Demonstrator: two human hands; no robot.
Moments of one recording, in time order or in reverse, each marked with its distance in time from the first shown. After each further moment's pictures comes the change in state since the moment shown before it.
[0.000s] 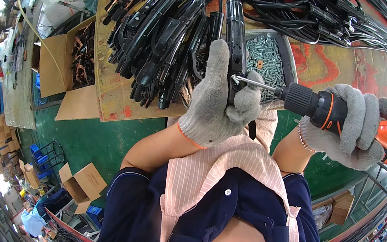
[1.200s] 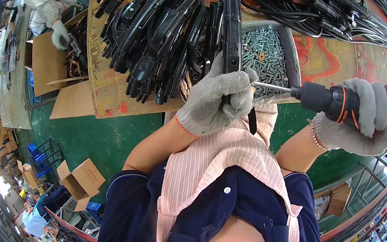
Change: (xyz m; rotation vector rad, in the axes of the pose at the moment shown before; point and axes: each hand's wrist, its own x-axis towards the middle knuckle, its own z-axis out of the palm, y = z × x) left_hand 0.003 -0.002 -0.035 0.167 -0.107 0.078; right_hand 0.009 -0.029 -0.014 0.035 0.010 0.269
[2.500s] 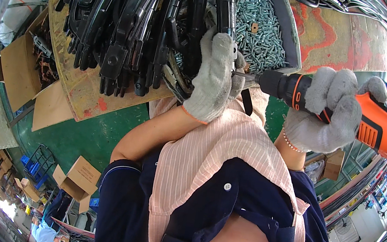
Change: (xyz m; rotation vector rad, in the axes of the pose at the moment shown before) left_hand 0.025 -0.039 -0.034 0.230 0.286 0.011; right_hand -0.047 0.057 0.030 -0.639 0.340 -0.100
